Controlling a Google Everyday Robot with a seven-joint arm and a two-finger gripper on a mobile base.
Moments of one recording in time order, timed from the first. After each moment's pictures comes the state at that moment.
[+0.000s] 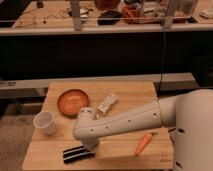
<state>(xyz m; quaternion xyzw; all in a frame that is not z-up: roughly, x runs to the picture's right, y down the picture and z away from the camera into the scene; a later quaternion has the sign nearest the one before) -0.063 0.311 0.750 -0.35 -0.09 -0.26 0.90</state>
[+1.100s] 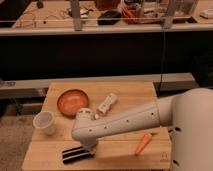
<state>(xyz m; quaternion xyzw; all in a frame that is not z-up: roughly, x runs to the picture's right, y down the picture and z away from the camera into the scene) -0.068 0.314 0.751 -0.35 -0.09 -0.27 0.89</state>
